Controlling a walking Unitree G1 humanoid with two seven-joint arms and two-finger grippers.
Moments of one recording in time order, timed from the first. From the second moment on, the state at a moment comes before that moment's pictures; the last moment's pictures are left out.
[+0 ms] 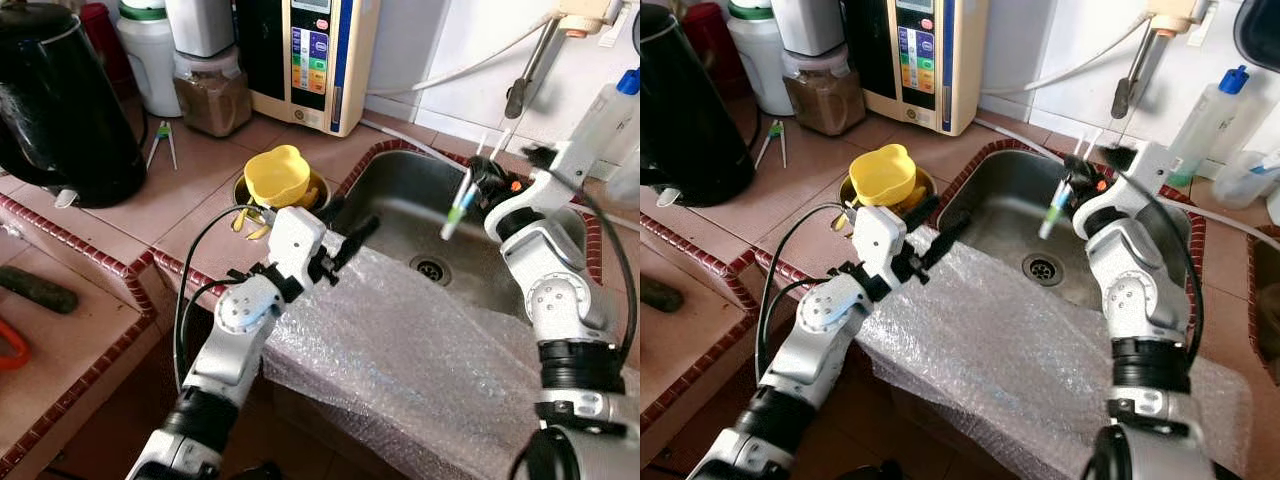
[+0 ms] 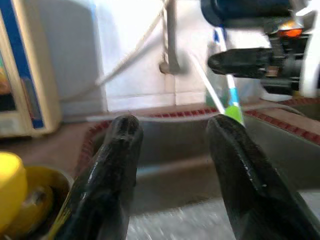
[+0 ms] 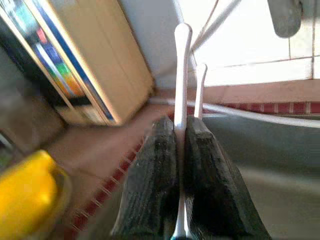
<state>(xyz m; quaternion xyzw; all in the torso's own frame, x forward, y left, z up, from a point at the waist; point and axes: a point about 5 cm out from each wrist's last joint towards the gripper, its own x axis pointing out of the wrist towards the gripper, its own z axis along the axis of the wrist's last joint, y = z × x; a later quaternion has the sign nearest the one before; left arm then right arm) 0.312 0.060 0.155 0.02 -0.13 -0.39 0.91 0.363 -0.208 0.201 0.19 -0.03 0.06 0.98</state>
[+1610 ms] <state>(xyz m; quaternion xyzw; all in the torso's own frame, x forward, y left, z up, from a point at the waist) 0.364 0.103 0.167 0.07 -0.06 -0.16 0.98 0.327 -0.113 0.175 0.07 -0.03 0.30 0.95</state>
